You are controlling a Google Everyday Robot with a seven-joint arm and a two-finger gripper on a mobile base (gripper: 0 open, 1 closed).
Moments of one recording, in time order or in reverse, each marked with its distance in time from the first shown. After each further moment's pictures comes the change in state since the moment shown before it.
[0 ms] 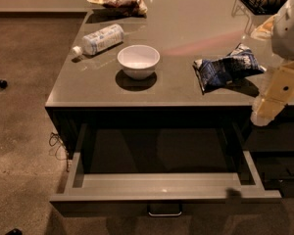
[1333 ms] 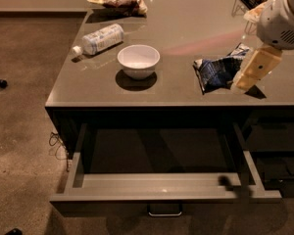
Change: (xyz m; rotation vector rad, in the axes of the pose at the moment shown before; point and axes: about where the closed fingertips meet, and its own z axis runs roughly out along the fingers) arm -0.005 -0.081 0.036 0.152 -0.125 0.039
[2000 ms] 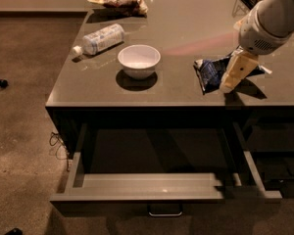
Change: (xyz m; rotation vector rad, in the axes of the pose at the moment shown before) arm 0.014 -0.037 0.068 0.007 0.049 0.028
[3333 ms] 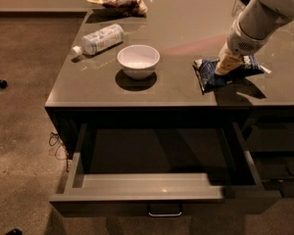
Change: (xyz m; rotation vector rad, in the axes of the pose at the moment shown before) arm 0.014 -0.035 0.069 -0.047 0.081 0.020
